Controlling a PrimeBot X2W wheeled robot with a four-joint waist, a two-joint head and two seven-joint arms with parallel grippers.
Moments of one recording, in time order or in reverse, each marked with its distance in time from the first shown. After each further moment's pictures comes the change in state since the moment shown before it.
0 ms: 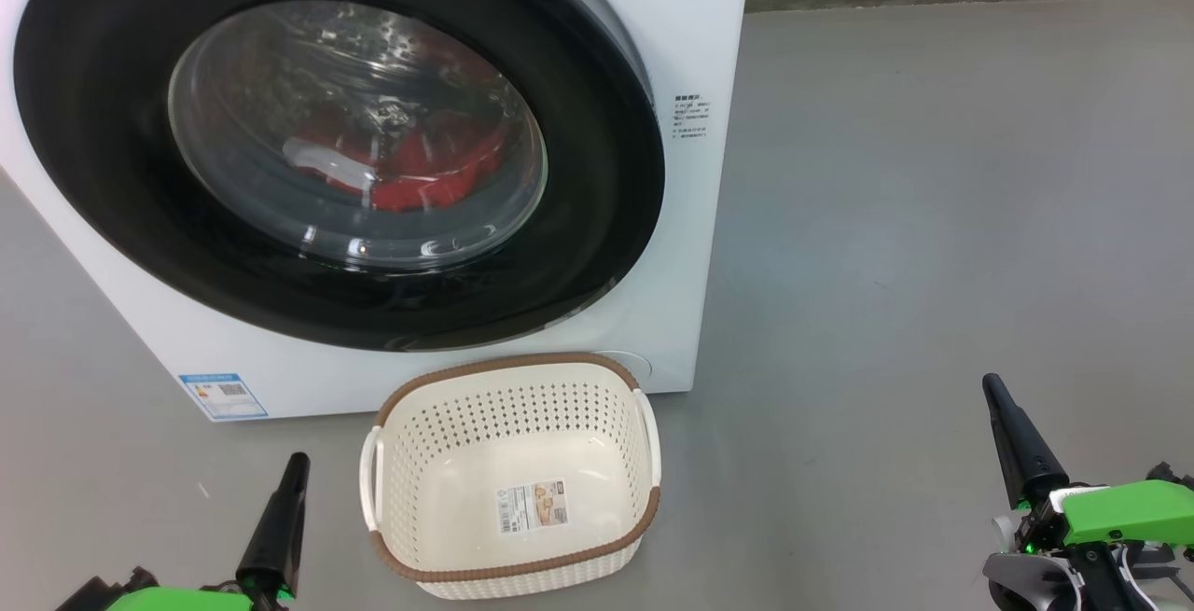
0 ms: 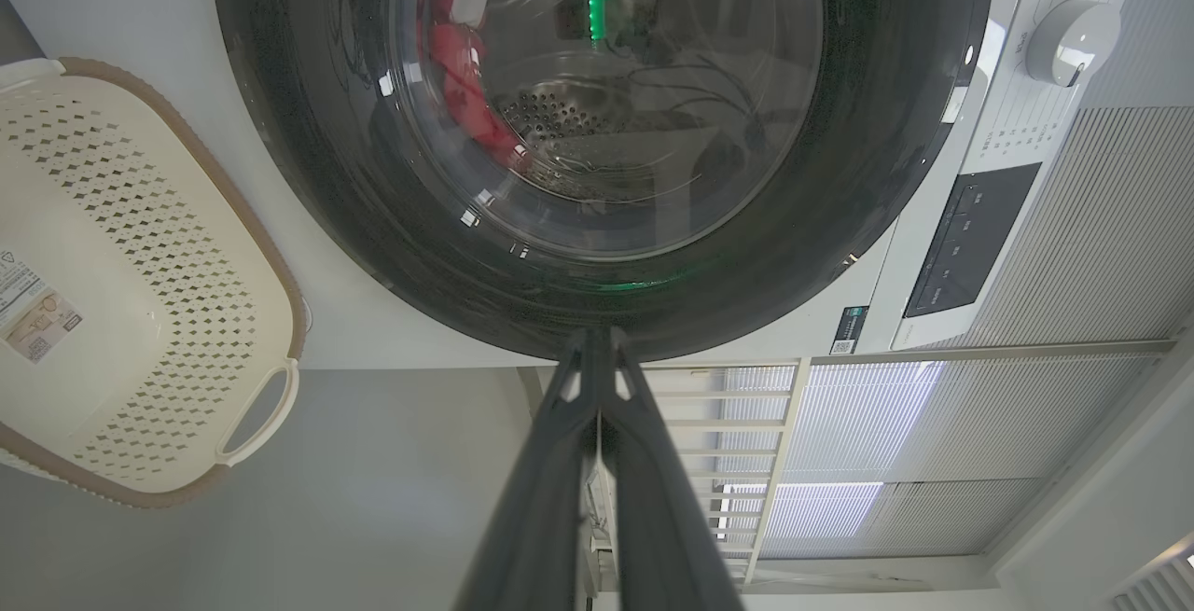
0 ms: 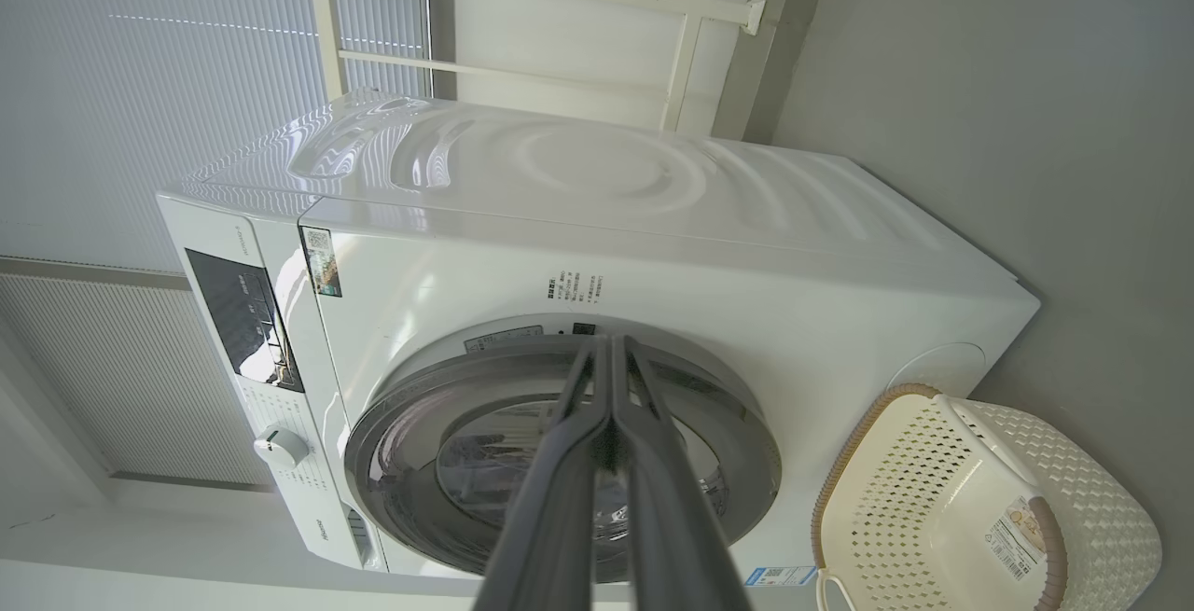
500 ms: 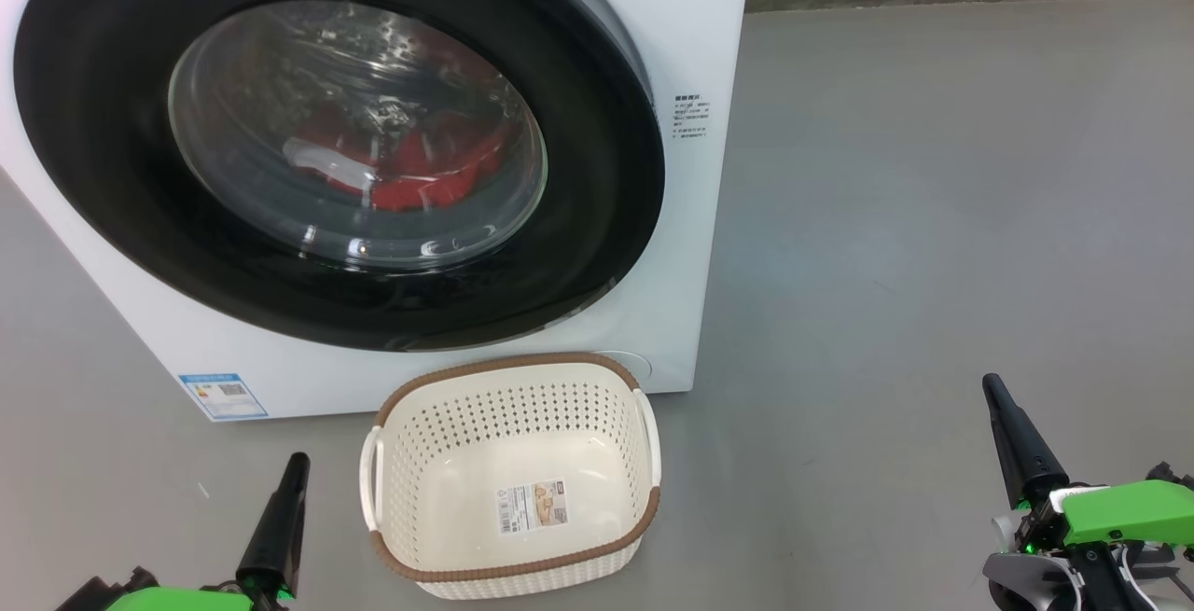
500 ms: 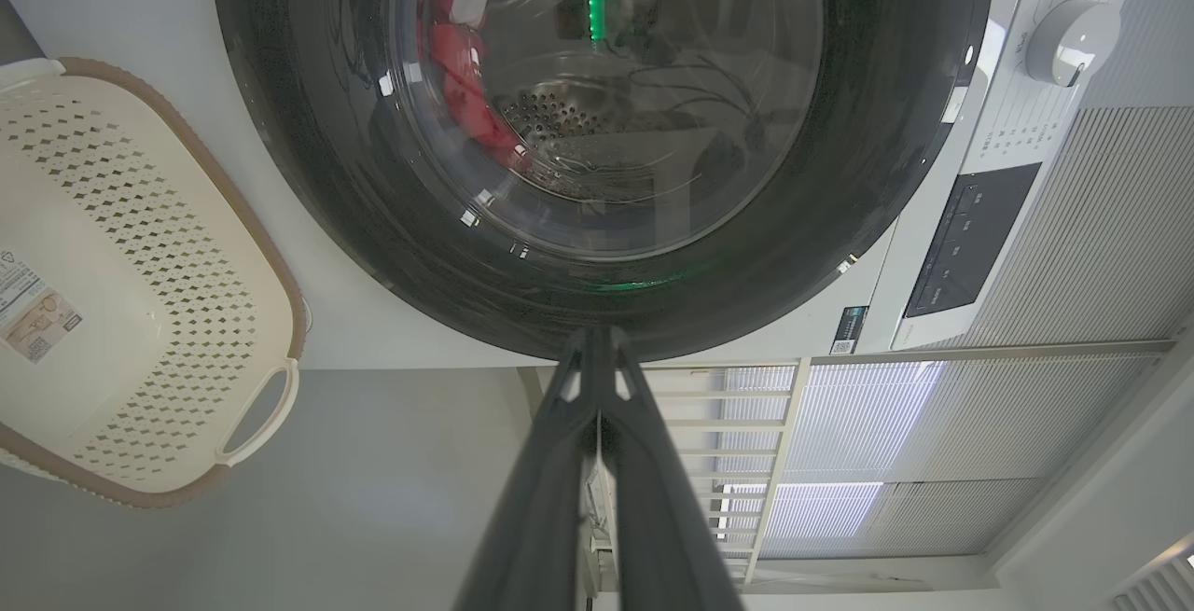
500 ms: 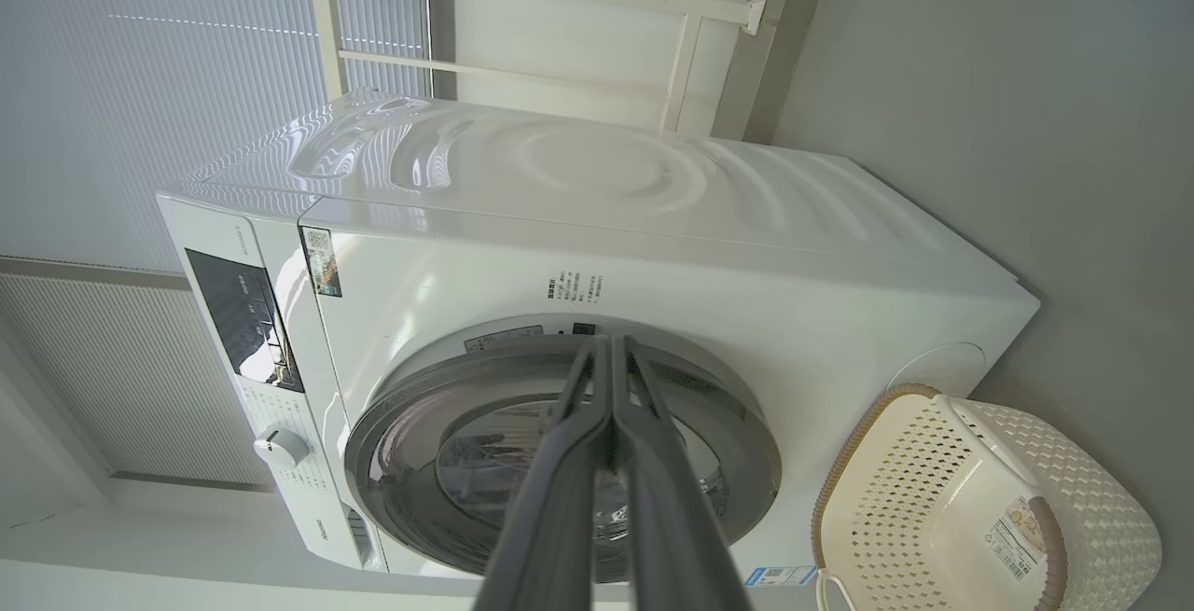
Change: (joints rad) left arm 0.000 0.000 0.000 0.000 0.000 0.000 0.000; right arm 0.000 0.000 0.000 0.000 0.000 0.000 0.000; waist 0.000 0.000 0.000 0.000
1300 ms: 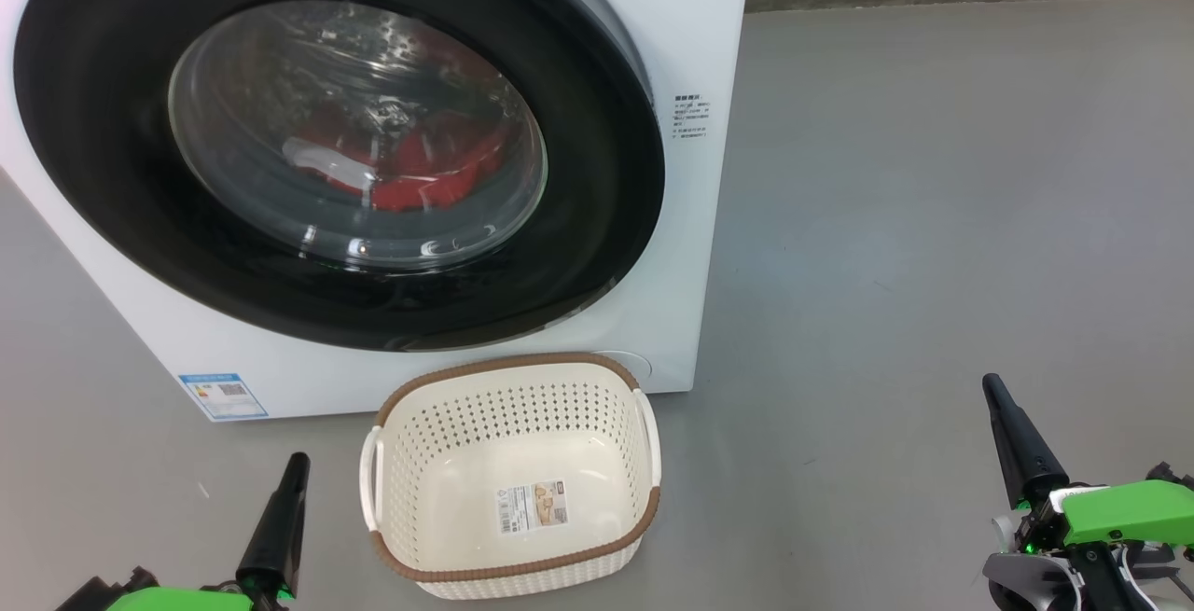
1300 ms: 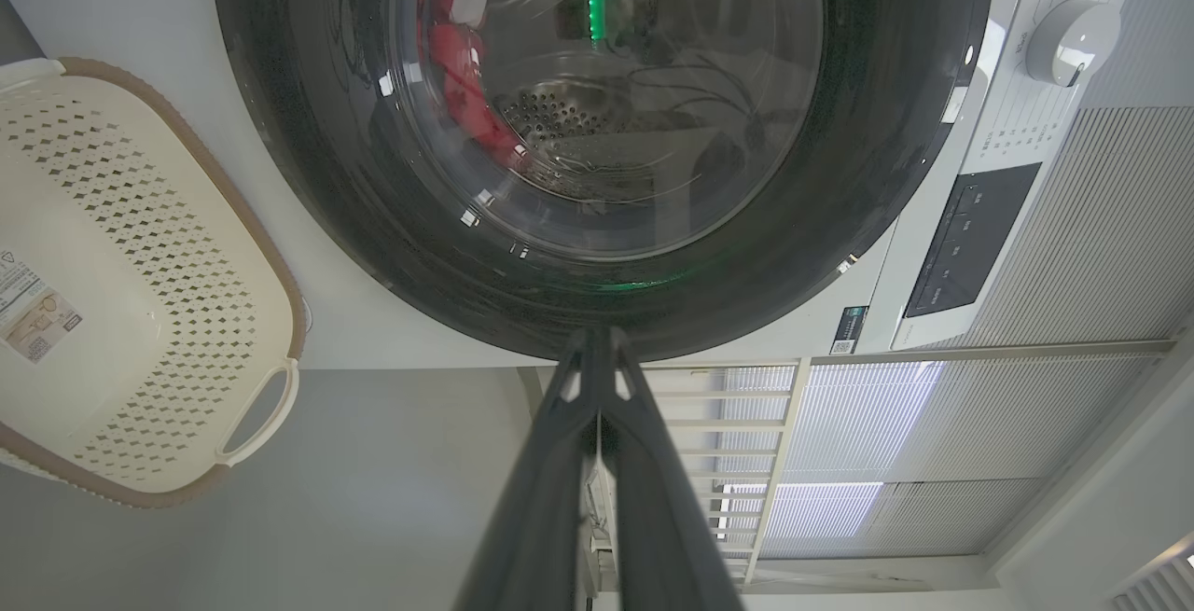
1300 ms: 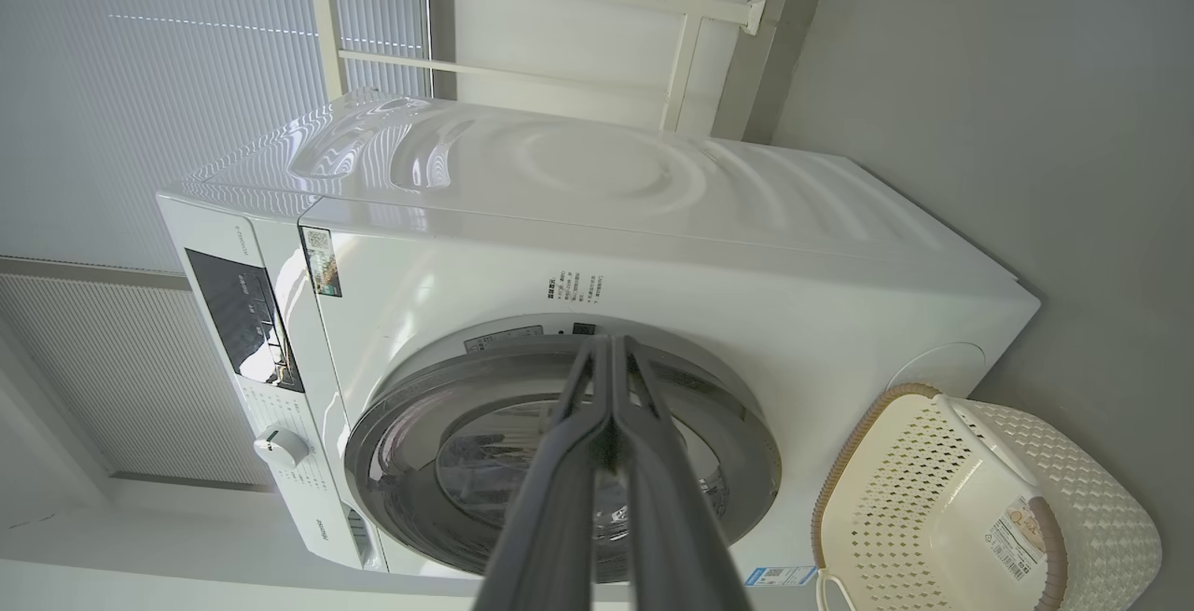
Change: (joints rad) left arm 0.000 0.000 0.000 0.000 0.000 0.000 0.000; right arm 0.000 0.000 0.000 0.000 0.000 0.000 0.000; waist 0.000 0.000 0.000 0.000
